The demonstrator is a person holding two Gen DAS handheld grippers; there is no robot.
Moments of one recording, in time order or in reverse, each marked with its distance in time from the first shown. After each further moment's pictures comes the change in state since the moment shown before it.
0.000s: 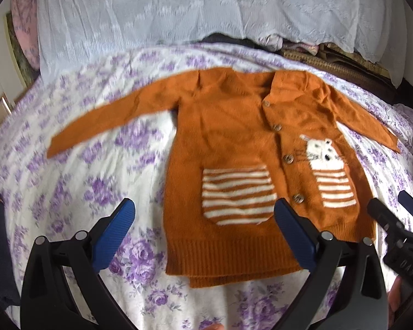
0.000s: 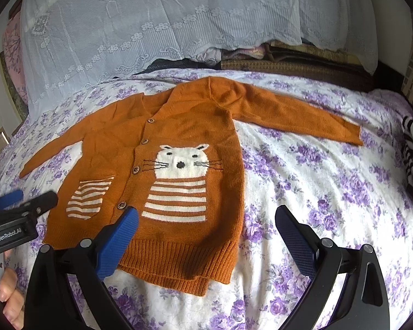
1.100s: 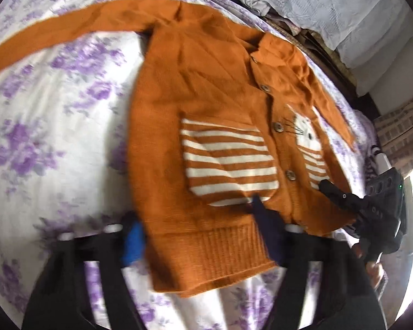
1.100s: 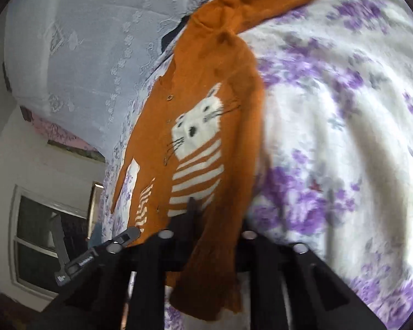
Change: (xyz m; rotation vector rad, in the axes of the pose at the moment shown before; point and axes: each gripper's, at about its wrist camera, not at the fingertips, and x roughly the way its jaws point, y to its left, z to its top) left arm 0.066 0.038 0.002 -0.128 0.265 -0.395; right arm 0.096 -0.057 -0.021 0.517 0.310 0.625
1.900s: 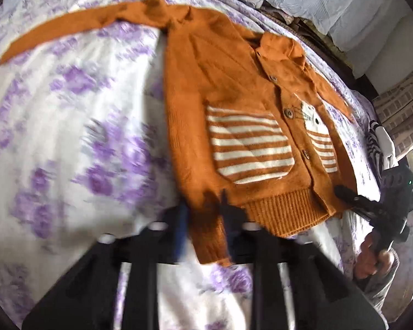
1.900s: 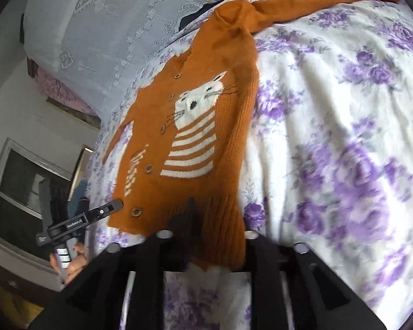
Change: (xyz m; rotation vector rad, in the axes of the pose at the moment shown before) left arm -0.048 0.027 -0.039 0.056 0.004 0.023; right arm -0.066 -0.003 -0.046 -0.174 0.070 -0.066
